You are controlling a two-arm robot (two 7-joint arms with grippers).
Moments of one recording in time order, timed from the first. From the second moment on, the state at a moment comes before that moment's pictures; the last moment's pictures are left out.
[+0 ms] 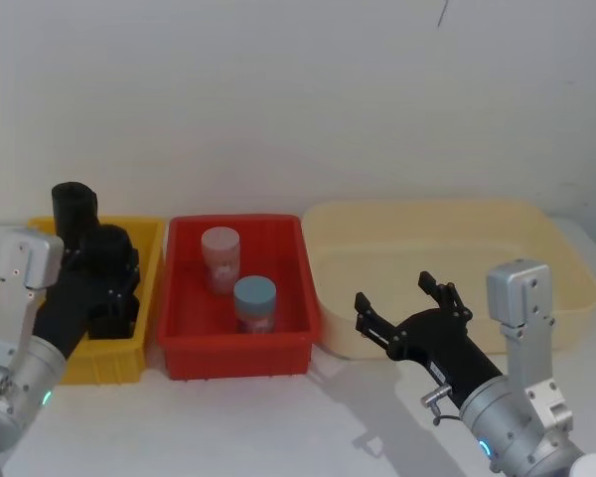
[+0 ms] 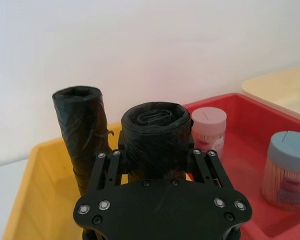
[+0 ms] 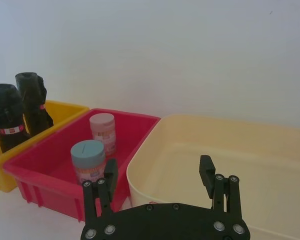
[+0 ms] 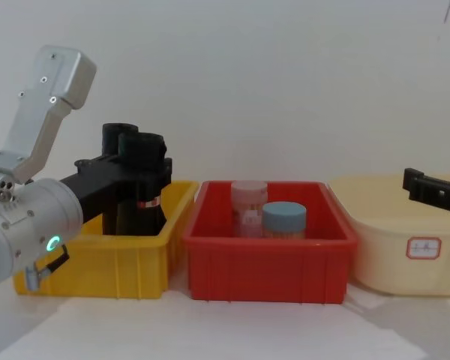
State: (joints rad) left arm -0.40 0.22 0.37 -1.27 -0.24 -0.14 -0.16; right arm -0.01 0.34 -0.23 -1.77 0.29 0.03 0.07
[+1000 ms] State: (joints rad) left arm -0.46 0.24 0.38 -1.42 -0.19 -0.07 -0.21; right arm -0.01 0.34 -0.23 -1.77 0.29 0.03 0.07
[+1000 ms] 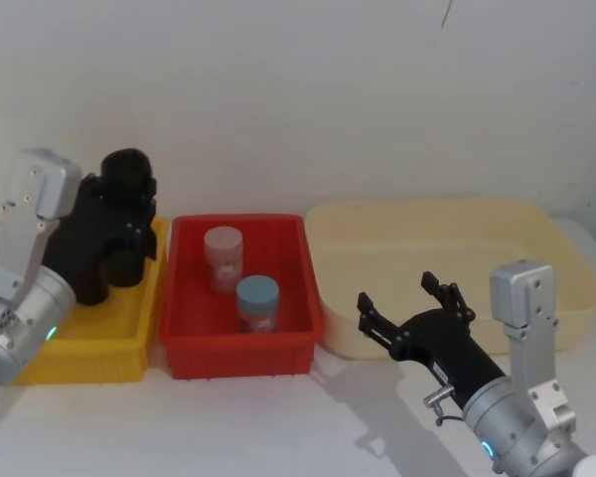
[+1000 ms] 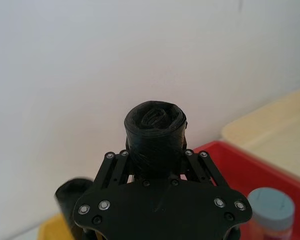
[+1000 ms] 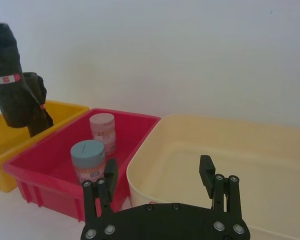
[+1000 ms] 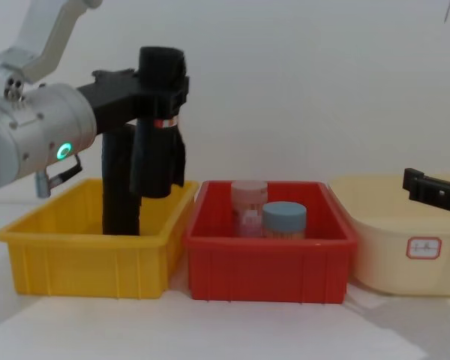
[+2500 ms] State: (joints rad) left arm -0.71 0.07 0.51 -1.09 -0.41 -0.17 -0.67; right arm -0.01 0.34 -0.23 -1.77 0.29 0.03 0.07
